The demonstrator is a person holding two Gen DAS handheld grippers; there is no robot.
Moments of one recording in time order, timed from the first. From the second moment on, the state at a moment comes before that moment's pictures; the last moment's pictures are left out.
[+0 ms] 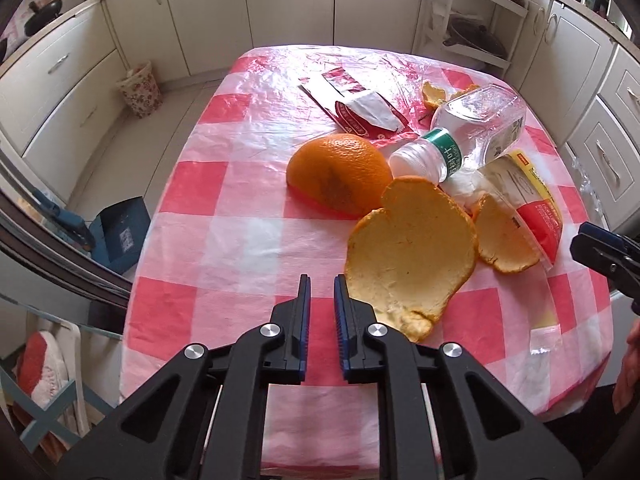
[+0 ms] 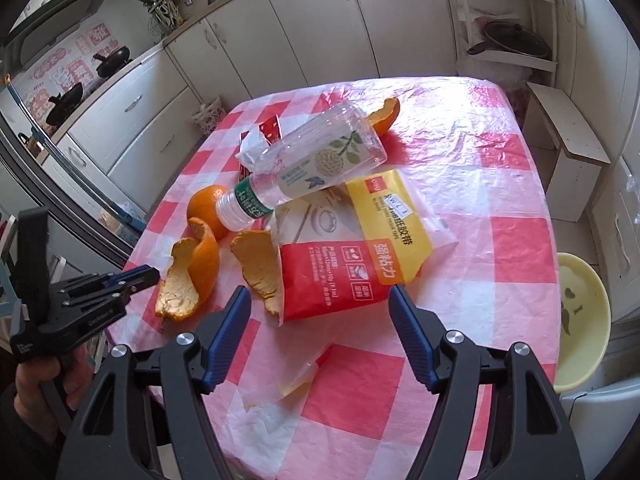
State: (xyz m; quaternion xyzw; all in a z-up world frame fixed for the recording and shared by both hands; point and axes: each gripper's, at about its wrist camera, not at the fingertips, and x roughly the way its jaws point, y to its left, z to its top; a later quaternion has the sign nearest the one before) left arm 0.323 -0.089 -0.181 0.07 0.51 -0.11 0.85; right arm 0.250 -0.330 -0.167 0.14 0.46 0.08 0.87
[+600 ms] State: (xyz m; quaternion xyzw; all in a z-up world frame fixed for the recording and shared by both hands) left arm 0.331 -0.085 -0.171 -0.04 0.49 -0.17 0.86; right arm 0.261 -0.374 -0.201 0.32 0.47 0.07 0.82
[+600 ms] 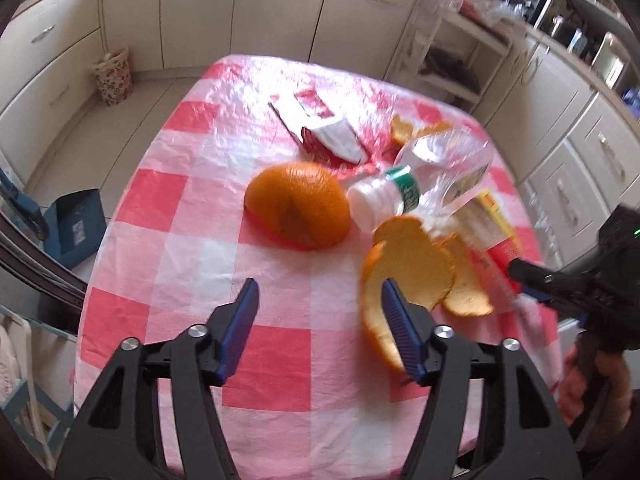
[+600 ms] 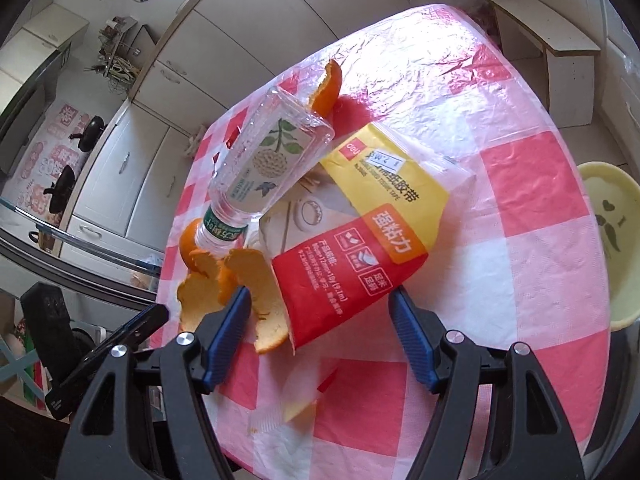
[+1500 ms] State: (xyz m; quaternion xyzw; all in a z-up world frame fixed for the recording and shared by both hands) left arm 0.334 -0.097 -0.166 -0.03 0.47 -0.16 0.87; right arm 0.250 -0.405 -0.148 0.34 0.33 0.08 0.88
